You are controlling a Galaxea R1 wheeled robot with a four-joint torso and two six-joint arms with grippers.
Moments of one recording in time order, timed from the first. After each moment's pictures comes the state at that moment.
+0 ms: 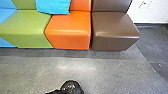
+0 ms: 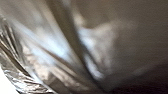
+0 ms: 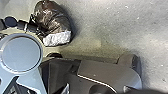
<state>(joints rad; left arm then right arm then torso) 0.70 2.85 -2.50 -0.03 0.59 -0.40 -0.99 1.84 -1.19 0.61 -0.14 -0.54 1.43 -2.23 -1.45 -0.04</state>
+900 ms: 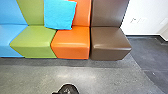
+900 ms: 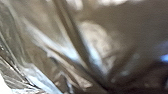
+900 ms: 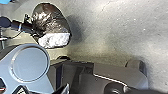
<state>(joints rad) 0.74 2.82 -2.51 -0.02 0.59 -0.37 -1.02 1.93 -1.29 0.61 -0.14 -0.54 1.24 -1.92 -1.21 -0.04</state>
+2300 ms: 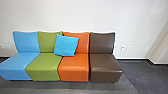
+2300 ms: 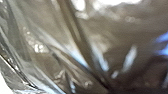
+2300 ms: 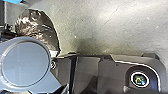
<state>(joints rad) 1.07 2.76 -2.51 -0.02 0.49 -0.16 -1.26 2.27 -1.64 0.60 -0.13 -0.55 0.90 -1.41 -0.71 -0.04</state>
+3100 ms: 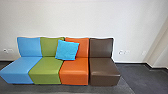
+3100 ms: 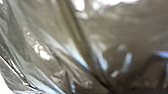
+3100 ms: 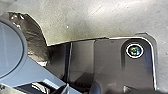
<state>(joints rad) 1.27 2.79 -2.51 -0.01 0.32 -0.11 -1.40 2.46 -1.90 0.60 -0.06 -0.56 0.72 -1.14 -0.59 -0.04</state>
